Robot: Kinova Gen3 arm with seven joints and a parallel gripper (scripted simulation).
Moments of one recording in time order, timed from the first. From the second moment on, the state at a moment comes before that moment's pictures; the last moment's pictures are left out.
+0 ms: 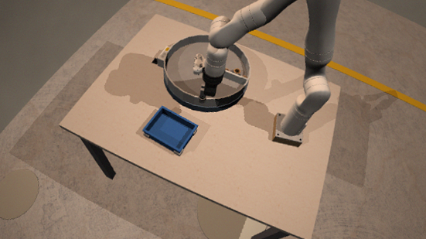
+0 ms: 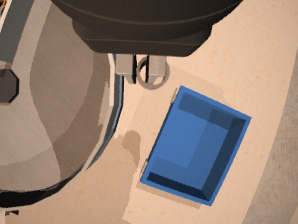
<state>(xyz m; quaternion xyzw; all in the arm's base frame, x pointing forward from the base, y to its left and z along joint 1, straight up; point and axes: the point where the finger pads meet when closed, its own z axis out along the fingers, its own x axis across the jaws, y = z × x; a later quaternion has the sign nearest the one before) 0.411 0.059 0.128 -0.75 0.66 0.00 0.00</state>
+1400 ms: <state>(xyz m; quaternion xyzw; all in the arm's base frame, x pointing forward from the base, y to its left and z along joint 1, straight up) 0.460 0.156 0.121 -0.75 0.66 0.00 0.01</state>
